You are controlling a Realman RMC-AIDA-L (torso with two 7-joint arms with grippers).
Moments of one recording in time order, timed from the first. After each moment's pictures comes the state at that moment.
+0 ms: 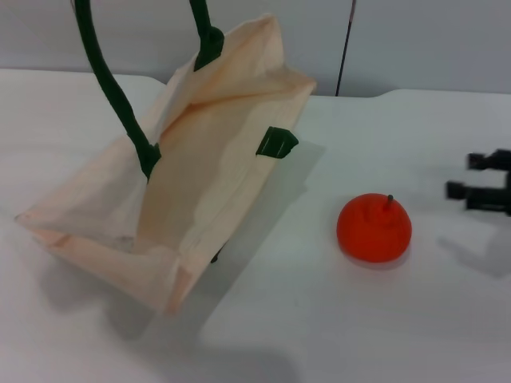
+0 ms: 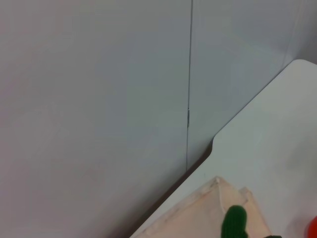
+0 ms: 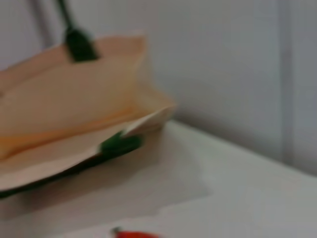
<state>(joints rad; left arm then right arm) -1.66 -1.86 2.87 -1.42 0.49 2.04 -1.67 0.69 1.90 -0.25 -0.44 0.73 1.49 -1.87</state>
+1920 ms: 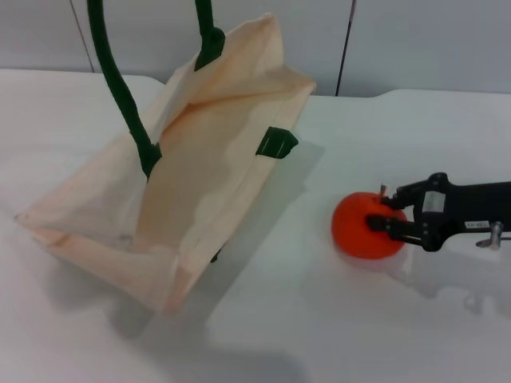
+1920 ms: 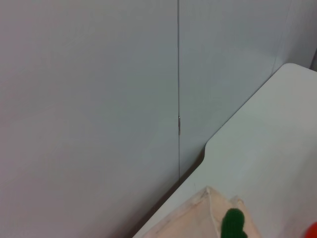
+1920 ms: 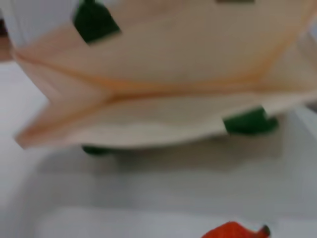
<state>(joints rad) -1.68 -1.87 2.87 -1.42 0.48 2.04 -1.67 0.78 2.01 -0.45 -0.44 0.72 1.47 -1.95</state>
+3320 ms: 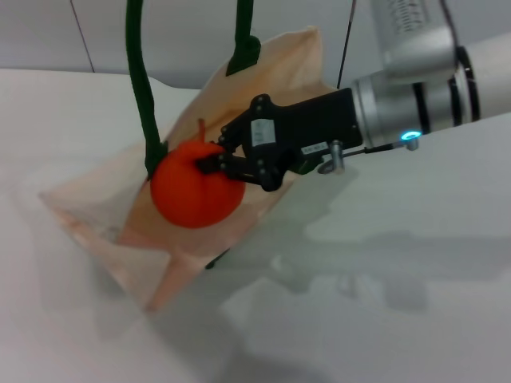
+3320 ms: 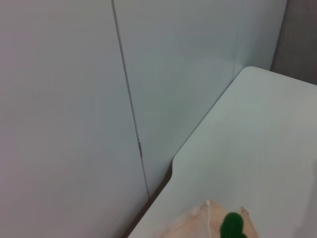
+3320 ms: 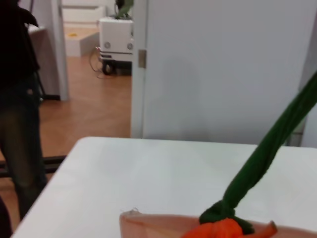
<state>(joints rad) -1.78 -1.92 2.87 -1.39 0.50 2.04 -1.66 1.20 2.04 -0.59 -0.19 0.91 1.45 -1.99</state>
